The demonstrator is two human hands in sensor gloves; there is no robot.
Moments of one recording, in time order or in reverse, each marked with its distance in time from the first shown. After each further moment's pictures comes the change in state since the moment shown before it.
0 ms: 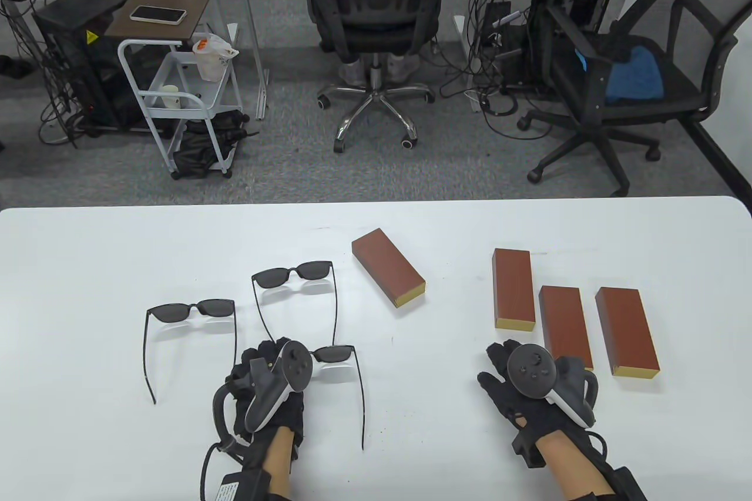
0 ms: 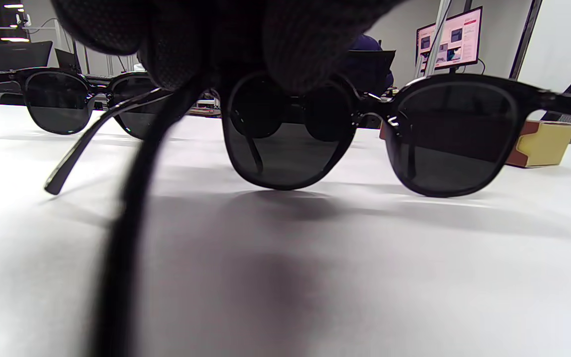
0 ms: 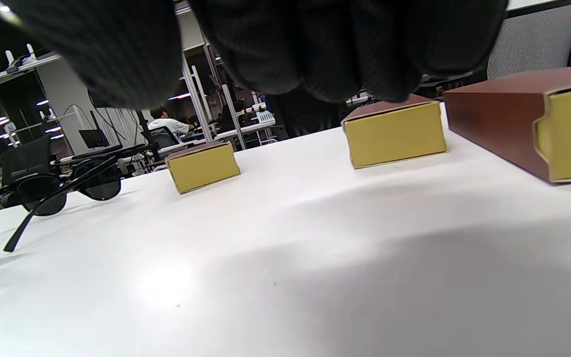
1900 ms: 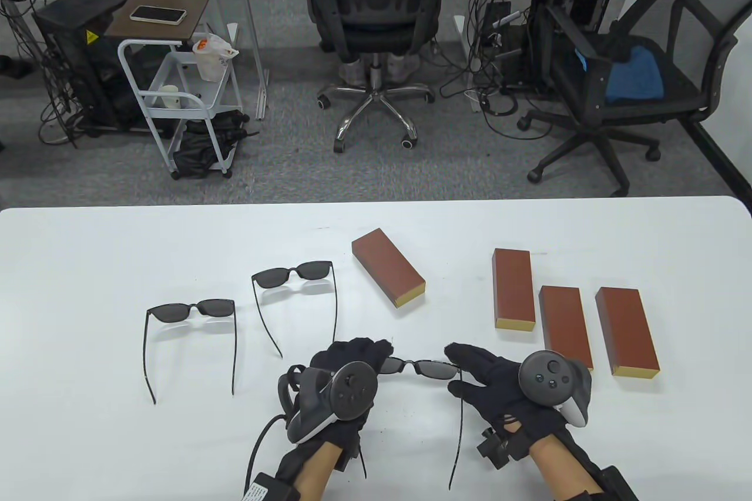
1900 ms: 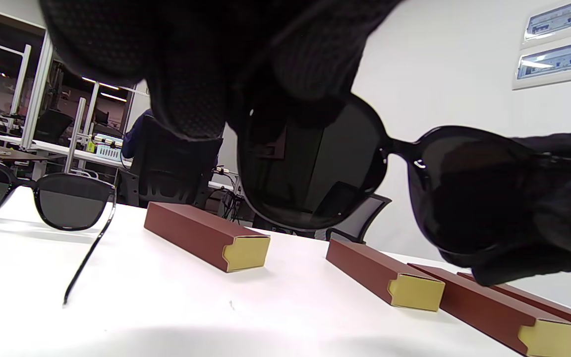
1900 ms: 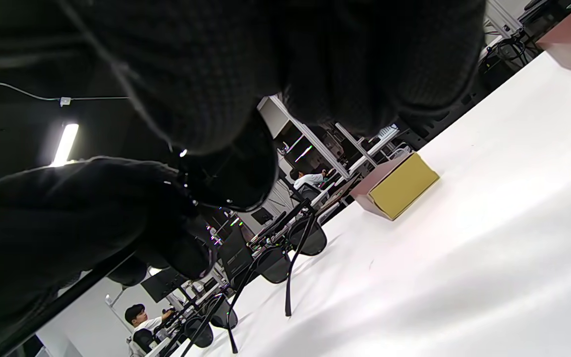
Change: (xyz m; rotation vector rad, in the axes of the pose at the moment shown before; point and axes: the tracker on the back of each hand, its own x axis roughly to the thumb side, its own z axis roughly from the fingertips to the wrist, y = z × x) left_hand 0.086 0.051 0.050 0.210 -0.504 0.243; right_hand 0.020 0.003 0.001 -0.038 -0.319 -0.581
